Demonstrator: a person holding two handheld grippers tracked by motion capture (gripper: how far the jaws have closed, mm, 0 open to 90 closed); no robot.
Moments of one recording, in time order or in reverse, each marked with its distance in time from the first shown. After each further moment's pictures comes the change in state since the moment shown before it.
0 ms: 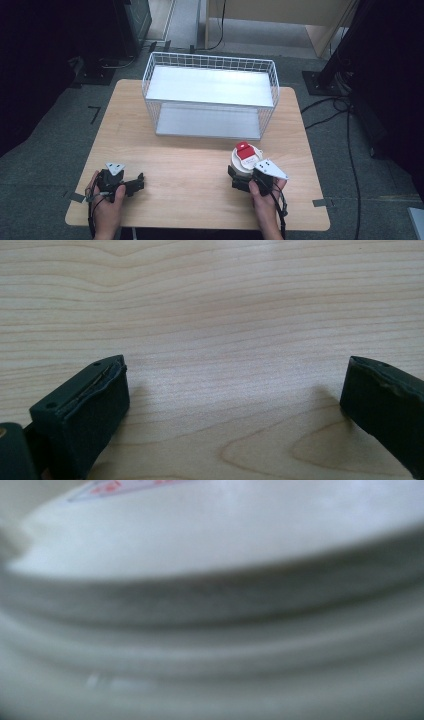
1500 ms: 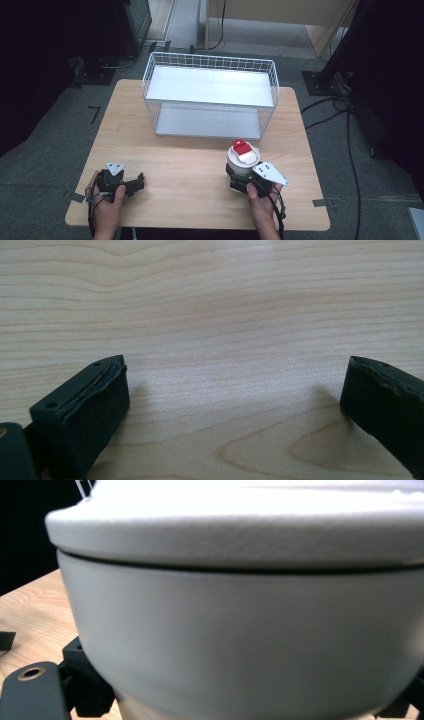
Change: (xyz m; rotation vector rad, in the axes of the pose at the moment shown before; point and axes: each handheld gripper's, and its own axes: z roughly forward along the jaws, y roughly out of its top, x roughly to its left) left arm 0.000 0.000 0.000 0.000 0.000 0.000; right arm 0.016 0.008 -0.011 -0.118 0.009 -0.042
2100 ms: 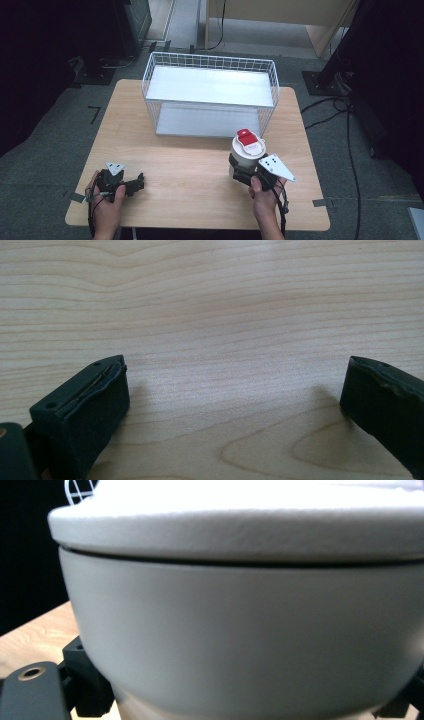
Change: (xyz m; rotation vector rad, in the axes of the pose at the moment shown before) left arm 0.000 0.000 0.000 0.000 0.000 0.000; right arm -0.003 0.032 -0.004 -0.105 -0.011 0.012
